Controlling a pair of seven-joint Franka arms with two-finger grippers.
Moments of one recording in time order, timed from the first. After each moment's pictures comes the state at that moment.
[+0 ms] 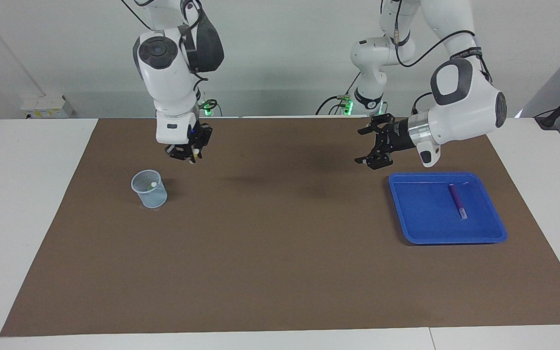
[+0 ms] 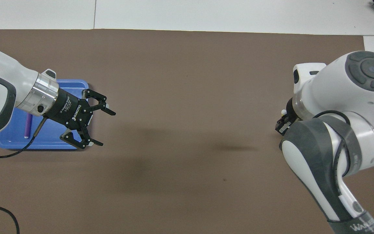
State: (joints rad) left arm 0.08 0.12 -0.21 -1.80 -0.61 1.56 -1.28; right arm 0.12 0.03 0.08 -1.83 -0.07 1.77 -0.63
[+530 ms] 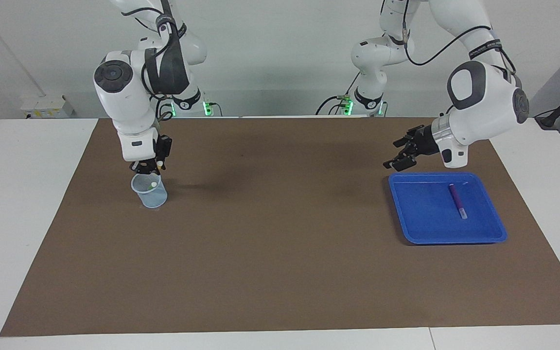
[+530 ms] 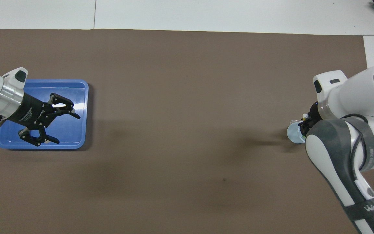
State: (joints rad) left arm 0.22 0.10 -0.21 -1.84 -0.36 1.62 -0.69; right arm -0.01 -0.01 0.08 -2.00 -0.07 1.93 -0.89
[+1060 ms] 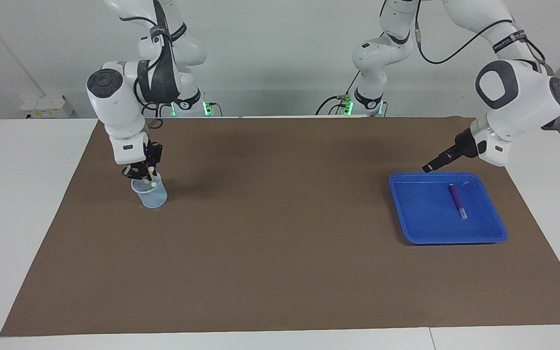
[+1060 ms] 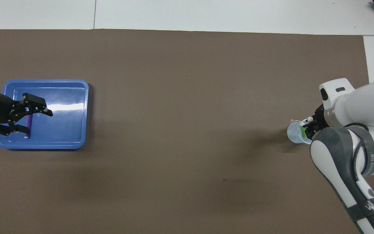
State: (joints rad) left arm 0.34 0.10 -0.21 -1.85 -0.18 1.81 -0.18; right arm -0.06 -0.03 0.09 -2.11 -0.07 2.06 -0.96
